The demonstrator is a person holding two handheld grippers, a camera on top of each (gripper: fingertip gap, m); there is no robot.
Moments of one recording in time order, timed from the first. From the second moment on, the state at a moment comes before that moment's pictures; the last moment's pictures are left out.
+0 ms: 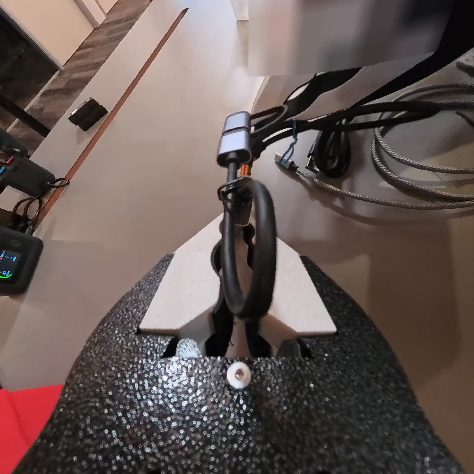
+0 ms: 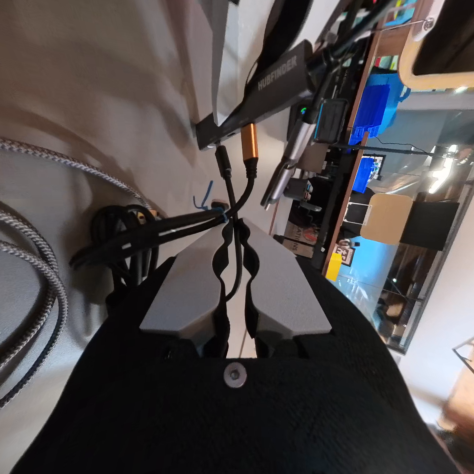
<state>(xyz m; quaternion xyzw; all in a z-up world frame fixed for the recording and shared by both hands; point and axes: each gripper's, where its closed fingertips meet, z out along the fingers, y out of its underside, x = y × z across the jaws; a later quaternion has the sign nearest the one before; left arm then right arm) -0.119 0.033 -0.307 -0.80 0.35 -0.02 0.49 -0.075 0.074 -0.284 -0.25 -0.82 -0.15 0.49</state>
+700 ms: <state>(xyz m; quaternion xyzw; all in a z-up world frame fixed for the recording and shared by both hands) -0.114 0.034 -0.305 -0.79 0.36 -0.03 0.50 -0.073 0.077 -0.298 -0.30 -0.83 -0.11 0.46</state>
